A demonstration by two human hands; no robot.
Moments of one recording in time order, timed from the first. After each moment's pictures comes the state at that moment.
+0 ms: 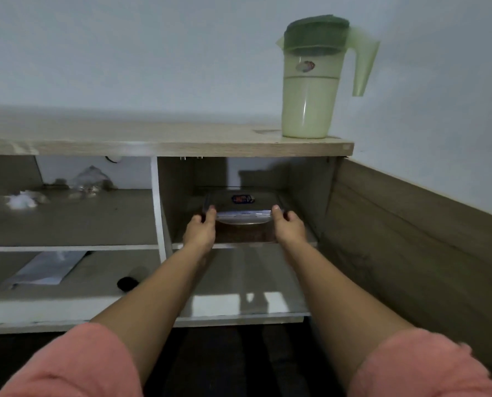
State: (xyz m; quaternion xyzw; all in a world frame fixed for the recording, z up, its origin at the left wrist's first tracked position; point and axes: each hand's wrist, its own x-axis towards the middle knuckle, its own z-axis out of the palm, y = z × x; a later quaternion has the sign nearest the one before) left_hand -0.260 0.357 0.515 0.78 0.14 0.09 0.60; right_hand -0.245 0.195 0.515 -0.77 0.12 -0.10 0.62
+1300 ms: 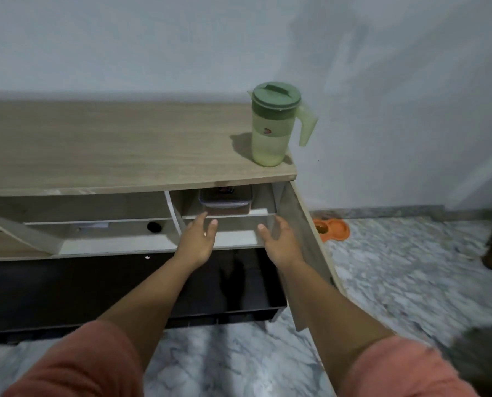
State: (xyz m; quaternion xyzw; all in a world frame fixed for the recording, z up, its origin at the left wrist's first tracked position) left_hand -0.413 0.343 0.710 0.92 0.08 -0.09 0.37; right_hand -0.427 0.155 0.720 -0.85 0.16 0.08 0.49
